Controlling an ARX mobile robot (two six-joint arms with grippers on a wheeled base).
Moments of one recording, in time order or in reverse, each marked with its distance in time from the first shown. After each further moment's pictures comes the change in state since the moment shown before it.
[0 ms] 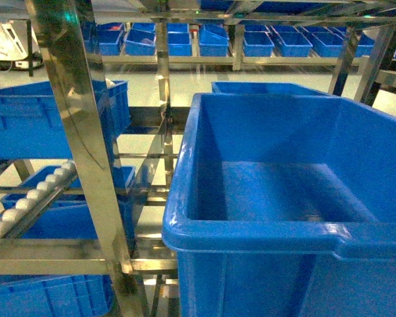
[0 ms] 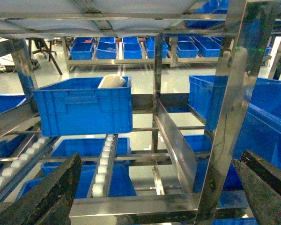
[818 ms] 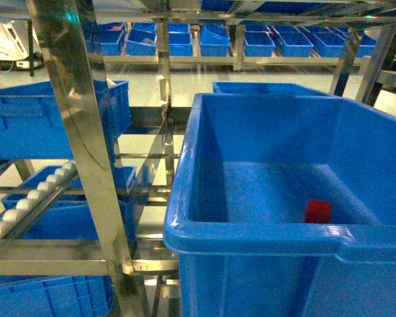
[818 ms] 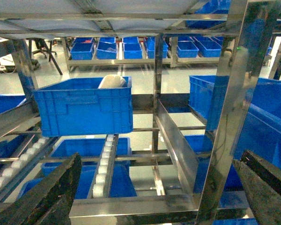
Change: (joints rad) left arm 0.000 0.000 0.000 0.000 0.000 0.000; right arm 0.187 0.301 0.075 0.292 0.200 0.009
